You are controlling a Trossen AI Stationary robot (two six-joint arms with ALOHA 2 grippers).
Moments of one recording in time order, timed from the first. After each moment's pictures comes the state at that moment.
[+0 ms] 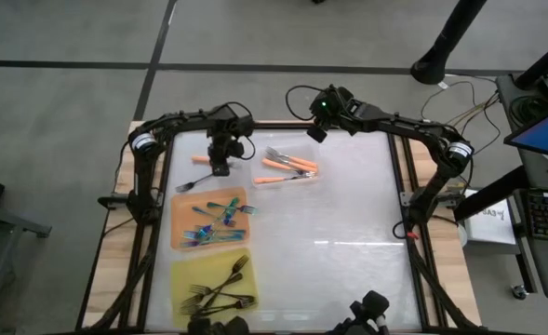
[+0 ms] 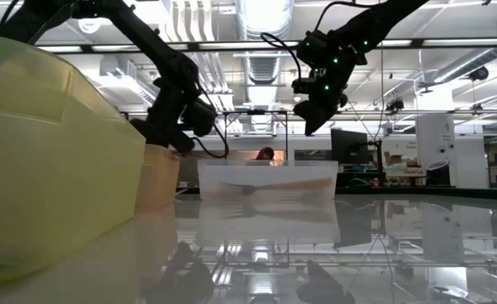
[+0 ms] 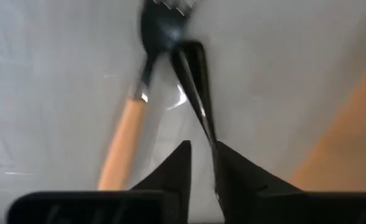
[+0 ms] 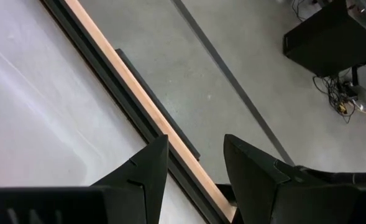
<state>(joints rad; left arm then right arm) 0.66 2.01 1.43 -1.33 -0.05 0.44 -0.65 1.67 1.28 -0.41 0.36 -0.25</state>
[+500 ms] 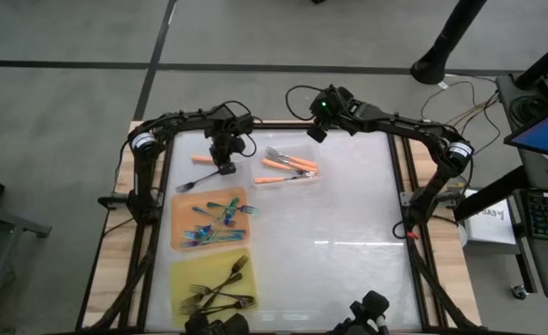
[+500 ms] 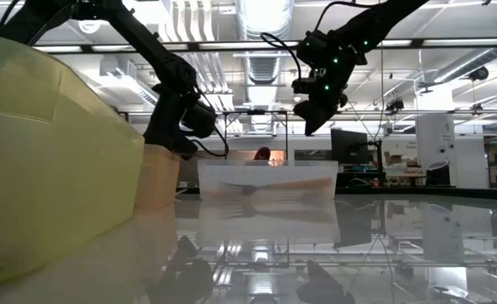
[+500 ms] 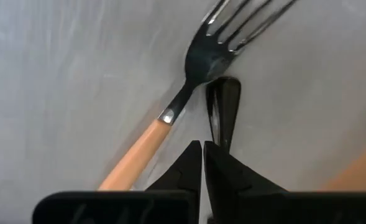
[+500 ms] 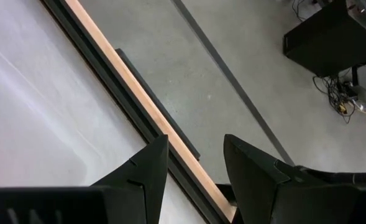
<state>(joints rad) 0.67 2.01 1.41 -1.22 -0.05 0.26 -0.65 1.67 1.28 -0.41 0.36 -0.25</state>
